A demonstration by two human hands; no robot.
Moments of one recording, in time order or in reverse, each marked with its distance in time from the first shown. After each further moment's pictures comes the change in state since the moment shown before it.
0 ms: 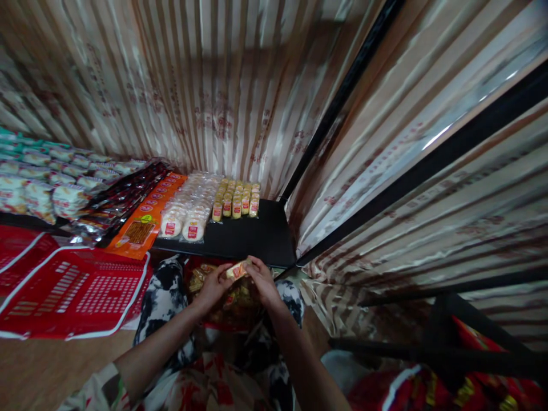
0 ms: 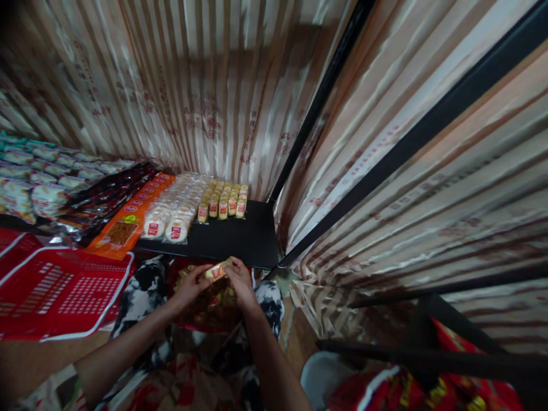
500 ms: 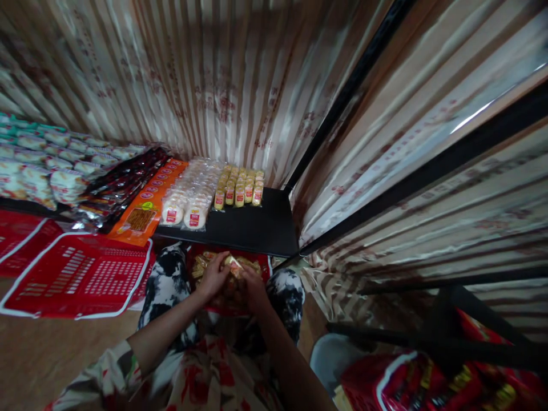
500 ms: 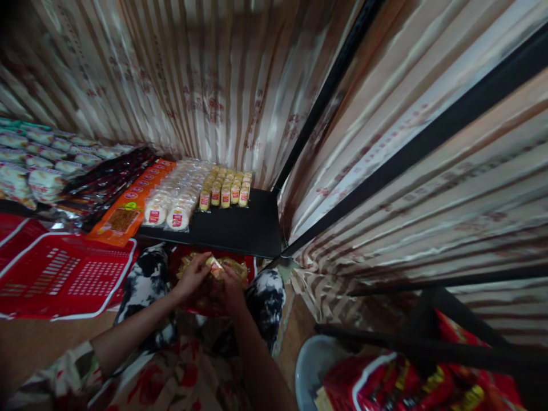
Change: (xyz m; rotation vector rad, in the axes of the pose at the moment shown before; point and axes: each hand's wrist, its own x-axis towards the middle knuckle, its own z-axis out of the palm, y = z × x) left_hand 0.015 -0.037 -0.009 0.392 0.127 0.240; right_hand -0.029 0.045 0.004 -0.027 -0.073 0.025
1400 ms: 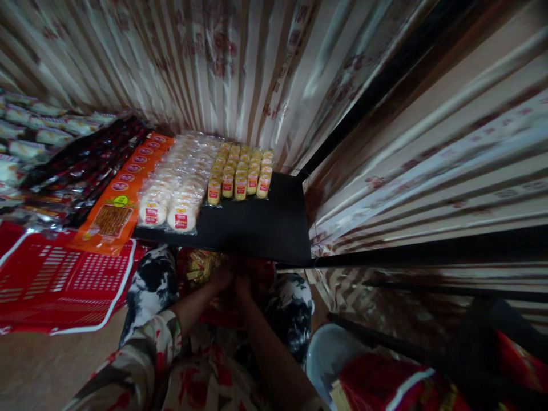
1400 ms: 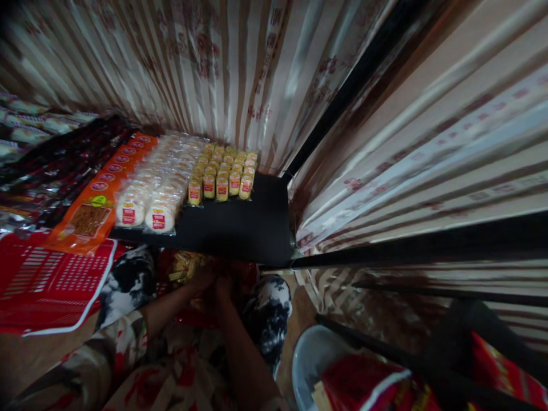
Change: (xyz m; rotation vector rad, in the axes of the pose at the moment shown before) left_hand 0.054 -0.080 0.080 0.491 -0.467 -0.285; right_hand 0.094 0.101 -0.014 -0.451 0.317 0.002
